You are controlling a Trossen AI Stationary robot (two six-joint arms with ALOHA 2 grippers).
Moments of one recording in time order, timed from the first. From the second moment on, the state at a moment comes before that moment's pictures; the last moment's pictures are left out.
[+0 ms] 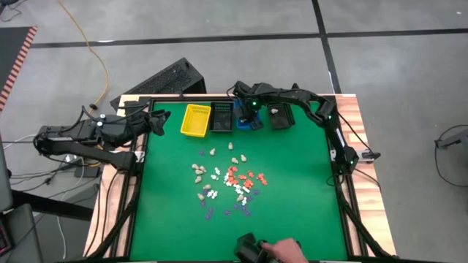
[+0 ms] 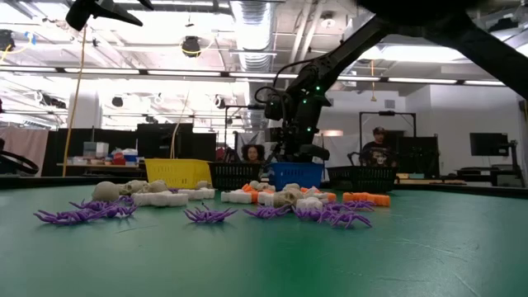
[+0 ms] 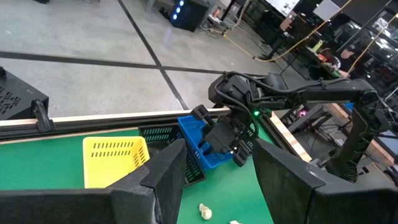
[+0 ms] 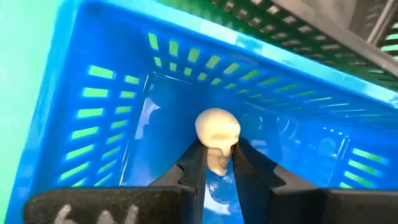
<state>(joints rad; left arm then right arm) -0.08 0.66 0.95 -0.59 -0.83 -0.81 -0.58 2.20 1.74 -0.80 -0.15 -0.99</state>
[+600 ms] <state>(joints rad) -0.08 0.66 0.95 -0.59 -0.83 -0.79 -0.68 2.14 1.97 -1.15 -0.16 -0.77</state>
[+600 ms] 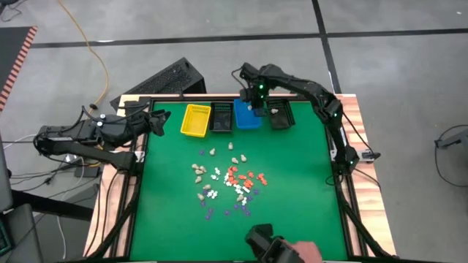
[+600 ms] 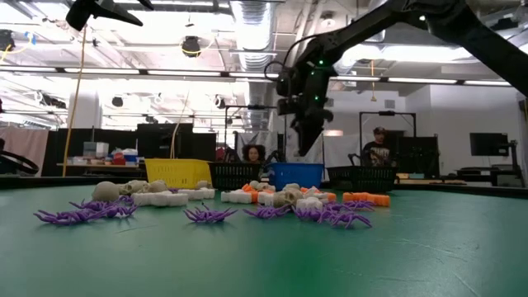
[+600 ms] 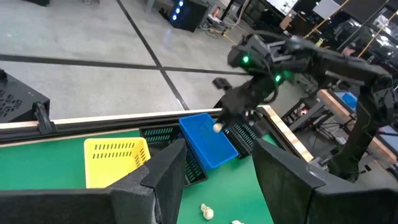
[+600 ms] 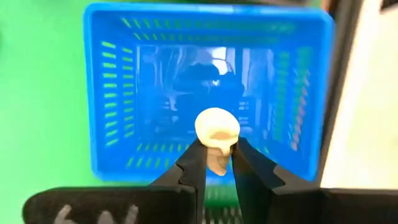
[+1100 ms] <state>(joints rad) -0.08 0.66 0.95 -0.59 -0.83 -0.77 -0.85 2.02 1.99 -1.41 -0.21 -0.55</state>
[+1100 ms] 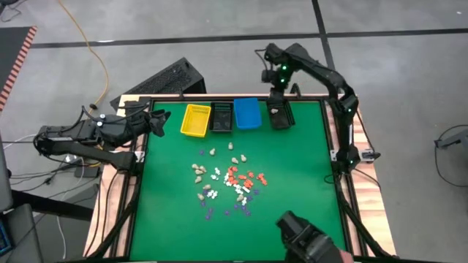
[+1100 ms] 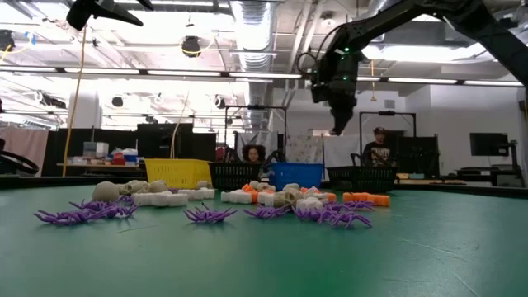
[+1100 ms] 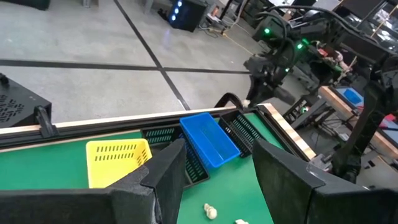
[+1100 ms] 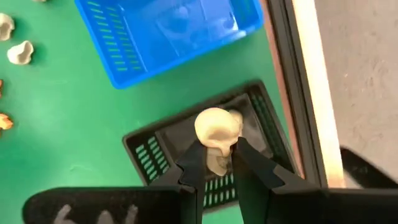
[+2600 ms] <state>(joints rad) -0.08 0.70 0.95 -0.59 -0.74 -0.76 -0.86 1.74 1.47 -1.07 -0.10 -0.52</state>
